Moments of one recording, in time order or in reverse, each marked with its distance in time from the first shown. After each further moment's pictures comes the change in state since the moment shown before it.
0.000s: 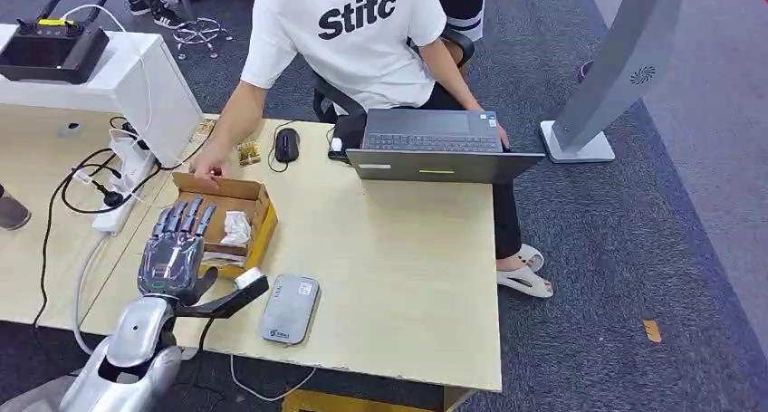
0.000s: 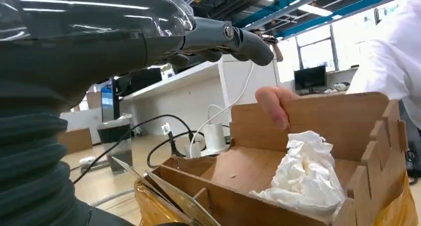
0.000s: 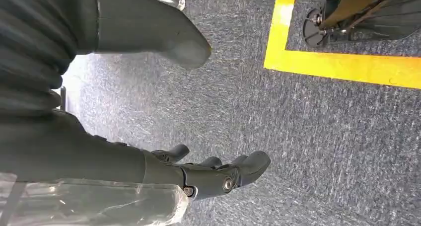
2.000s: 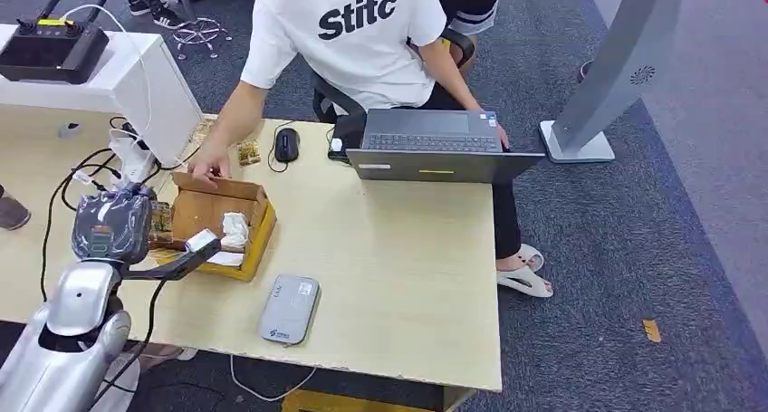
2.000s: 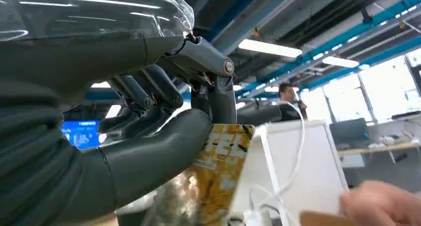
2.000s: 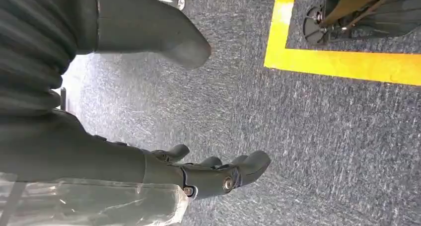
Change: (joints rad) left arm -0.107 0.136 0.088 -0.059 -0.110 -0.035 0.001; right arm 0.001 0.000 -0.031 0.000 0.023 0.004 -0.004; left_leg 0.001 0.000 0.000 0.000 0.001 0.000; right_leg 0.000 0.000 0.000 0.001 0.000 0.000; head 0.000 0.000
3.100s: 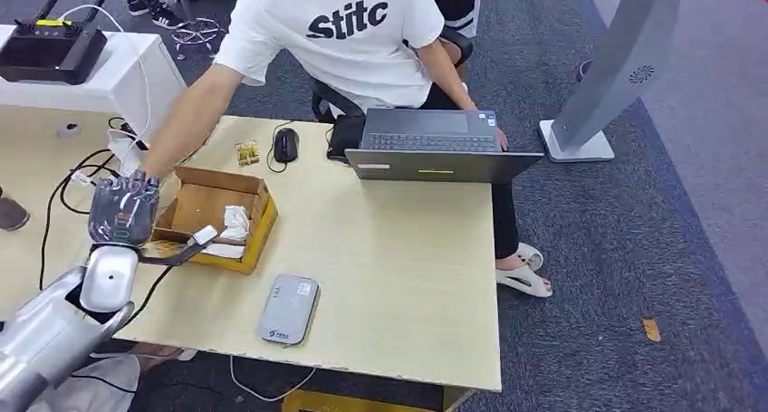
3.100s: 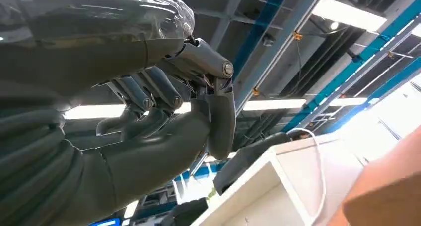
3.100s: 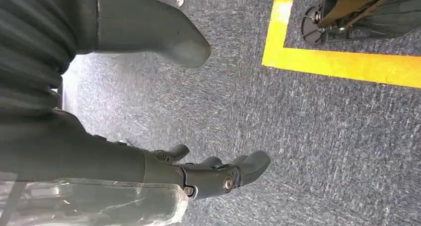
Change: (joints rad) left arm -0.328 0.199 -0.623 0.409 -0.065 0.171 0.427; right arm -0.005 0.000 -0.033 0.000 0.053 0.007 -0.010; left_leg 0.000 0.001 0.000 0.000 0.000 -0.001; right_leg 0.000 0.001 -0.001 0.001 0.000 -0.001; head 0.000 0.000
